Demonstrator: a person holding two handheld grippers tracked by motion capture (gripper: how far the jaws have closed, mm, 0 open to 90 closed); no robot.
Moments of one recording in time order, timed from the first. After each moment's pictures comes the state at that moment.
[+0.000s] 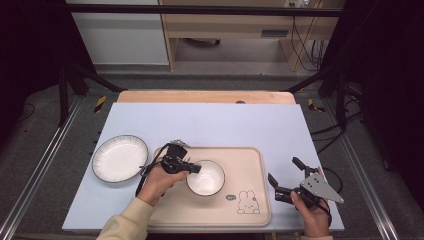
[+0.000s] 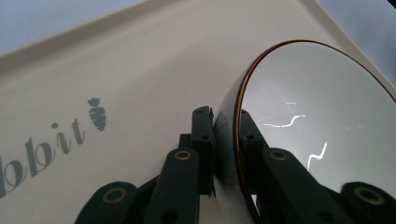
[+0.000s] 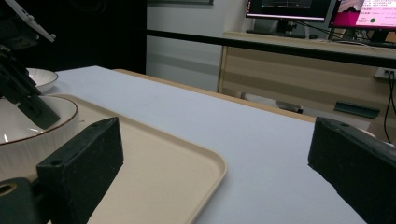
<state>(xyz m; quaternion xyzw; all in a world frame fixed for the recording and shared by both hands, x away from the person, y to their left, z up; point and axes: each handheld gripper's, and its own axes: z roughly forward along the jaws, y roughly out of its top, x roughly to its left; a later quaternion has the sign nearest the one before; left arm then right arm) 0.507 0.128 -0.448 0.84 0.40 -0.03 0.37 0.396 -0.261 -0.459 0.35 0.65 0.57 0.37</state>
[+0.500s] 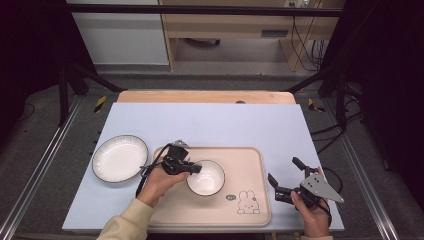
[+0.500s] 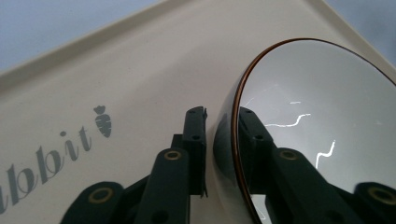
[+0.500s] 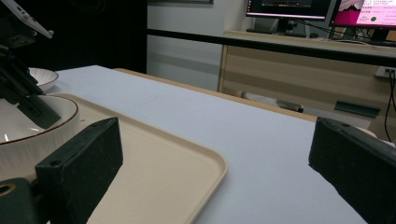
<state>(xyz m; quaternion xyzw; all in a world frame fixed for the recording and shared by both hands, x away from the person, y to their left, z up) 0.504 0.125 -0.447 0.85 0.38 0.01 0.37 0.396 -0.260 -0.459 0.35 0.65 0.57 0.37</state>
